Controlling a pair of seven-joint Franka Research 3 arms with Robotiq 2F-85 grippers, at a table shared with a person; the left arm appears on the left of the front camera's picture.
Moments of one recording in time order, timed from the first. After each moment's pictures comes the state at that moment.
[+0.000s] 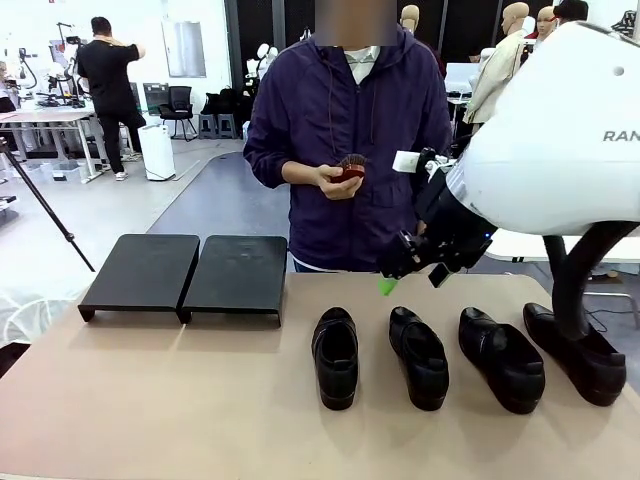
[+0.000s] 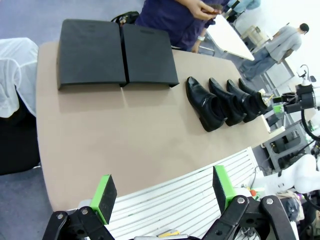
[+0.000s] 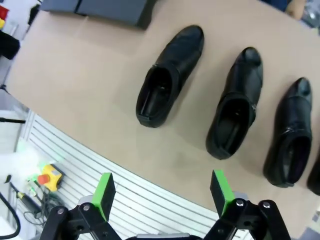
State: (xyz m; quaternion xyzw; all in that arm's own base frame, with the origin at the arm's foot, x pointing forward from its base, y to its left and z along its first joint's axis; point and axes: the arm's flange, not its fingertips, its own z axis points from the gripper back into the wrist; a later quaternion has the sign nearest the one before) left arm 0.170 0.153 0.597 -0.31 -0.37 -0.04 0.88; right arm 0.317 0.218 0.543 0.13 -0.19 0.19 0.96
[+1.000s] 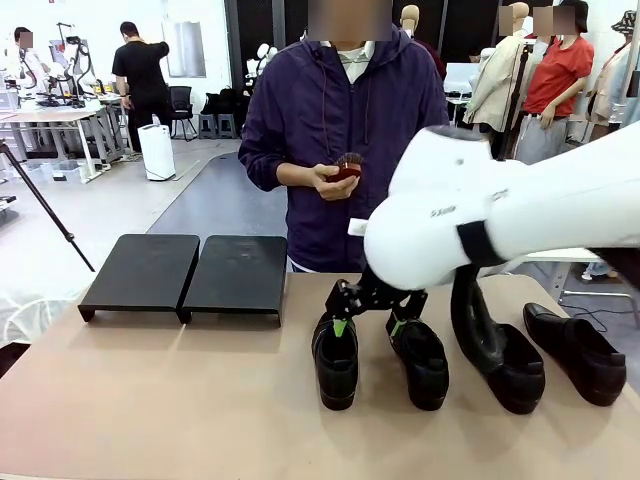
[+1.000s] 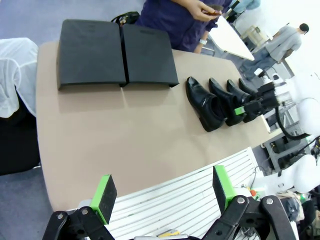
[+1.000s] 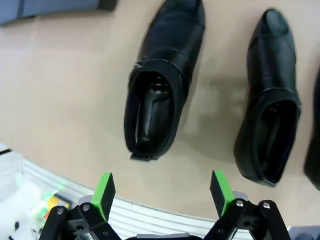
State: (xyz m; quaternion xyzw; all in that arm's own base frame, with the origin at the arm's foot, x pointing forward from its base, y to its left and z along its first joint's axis) left arm 0.170 0.154 0.597 -0.31 -0.37 -0.04 0.88; right arm 0.388 0.291 0.427 0.09 -0.09 0.07 0.99
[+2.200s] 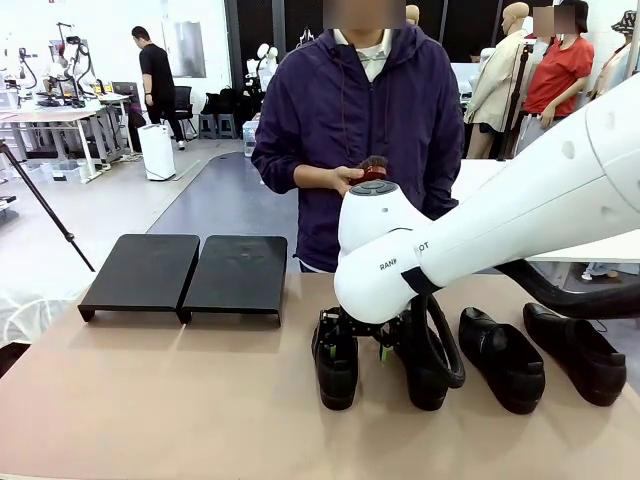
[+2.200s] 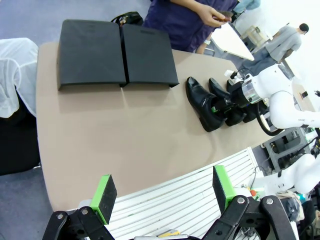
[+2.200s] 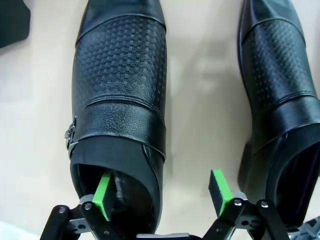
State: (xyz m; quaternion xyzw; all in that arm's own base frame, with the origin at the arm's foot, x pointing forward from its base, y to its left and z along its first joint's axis) left arm 0.170 0.154 0.597 -0.31 -0.37 -0.04 0.88; right arm 0.448 0.321 0.341 0.01 -0.05 -0.03 1.00
